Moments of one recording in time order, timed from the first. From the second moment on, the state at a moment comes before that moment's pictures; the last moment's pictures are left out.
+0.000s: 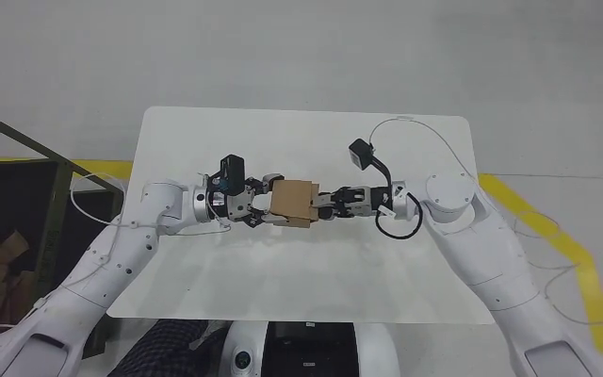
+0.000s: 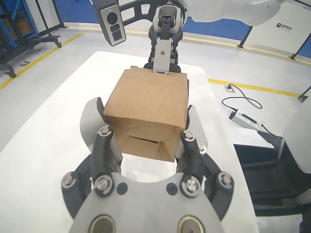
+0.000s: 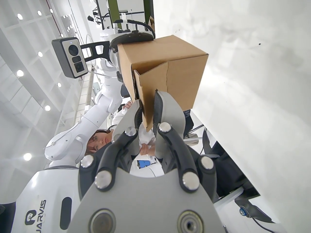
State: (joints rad) left arm 1.06 -0.83 -0.97 -1.48 1.12 -1.01 0.29; right arm -0.94 -1.14 0.98 -1.52 0.32 0.18 1.09
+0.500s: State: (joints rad) left arm 1.06 -0.83 -0.96 -1.47 1.11 -1.01 0.28; right arm -0.97 -1.13 1.01 -1.55 0.33 0.18 1.09
